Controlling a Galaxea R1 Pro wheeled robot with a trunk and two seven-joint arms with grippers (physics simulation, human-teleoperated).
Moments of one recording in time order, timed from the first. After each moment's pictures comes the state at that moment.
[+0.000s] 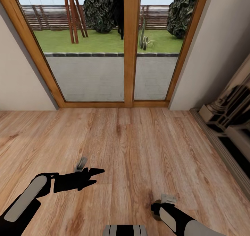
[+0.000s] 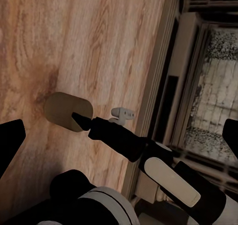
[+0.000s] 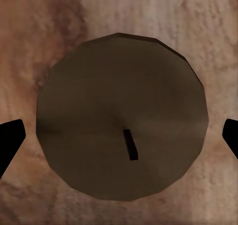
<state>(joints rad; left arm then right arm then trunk) -0.35 0.35 -0.22 -1.47 1.61 1.00 0.20 -0.61 0.00 0.77 -0.28 -0.94 0.19 -0.33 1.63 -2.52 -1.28</state>
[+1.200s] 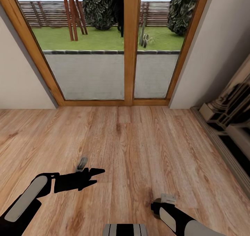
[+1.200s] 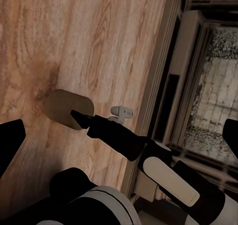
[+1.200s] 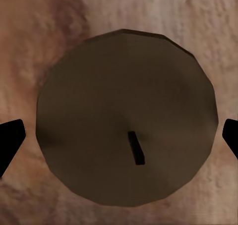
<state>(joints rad) -0.35 0.34 -0.22 -1.48 1.61 1.00 0.20 -0.61 0.00 0.77 -0.28 -0.94 0.17 -0.32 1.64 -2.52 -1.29</state>
